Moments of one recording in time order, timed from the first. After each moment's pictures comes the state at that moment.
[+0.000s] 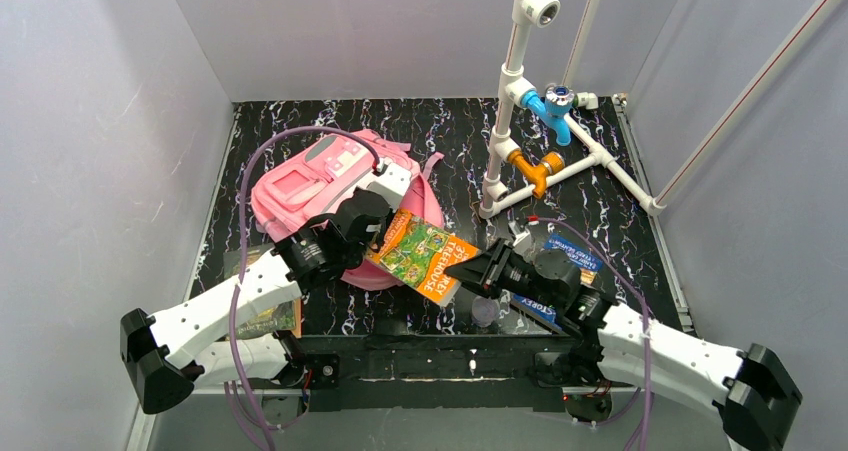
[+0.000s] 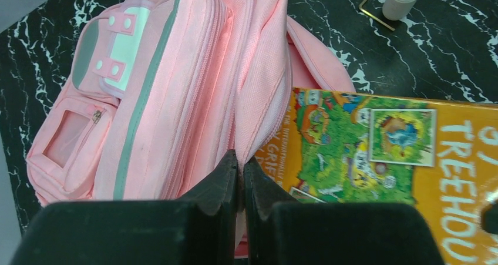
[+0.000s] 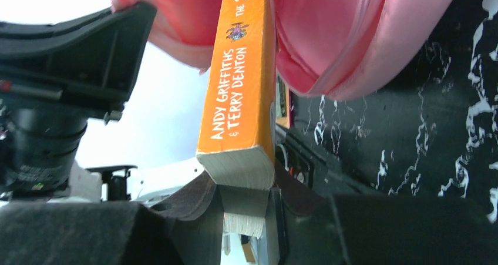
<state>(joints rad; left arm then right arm) -0.93 1.06 0.99 -0.49 -0.55 -0.01 0.93 0.84 0.28 0.39 -0.14 1.44</state>
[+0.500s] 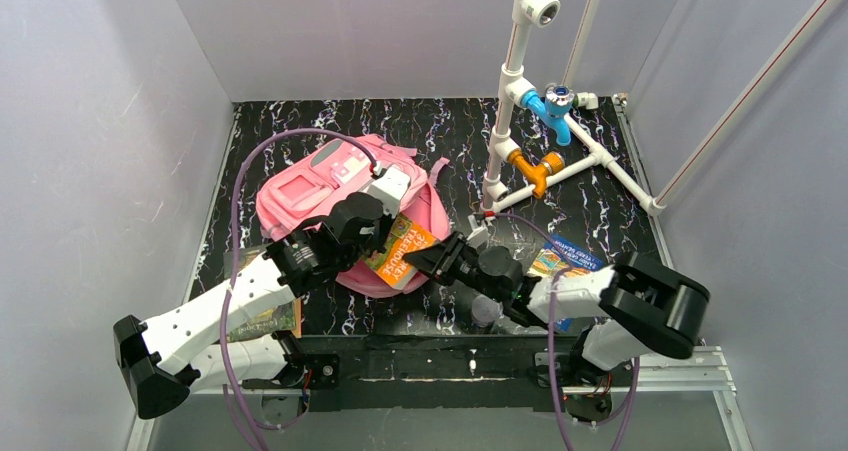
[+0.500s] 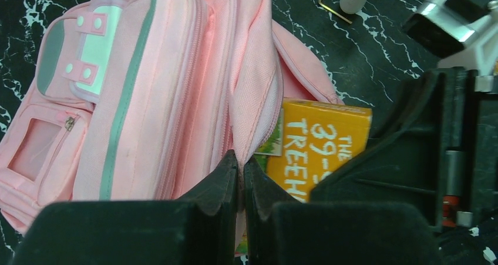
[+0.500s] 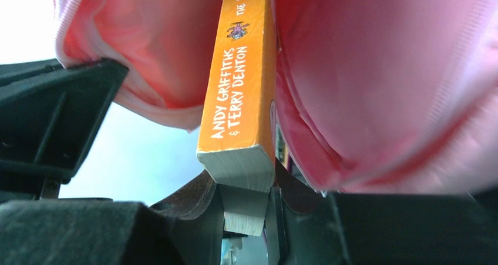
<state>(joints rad) -0.93 1.03 0.99 -0.52 -0.43 -0.06 1.07 1.45 0.38 0.97 0.08 1.37</state>
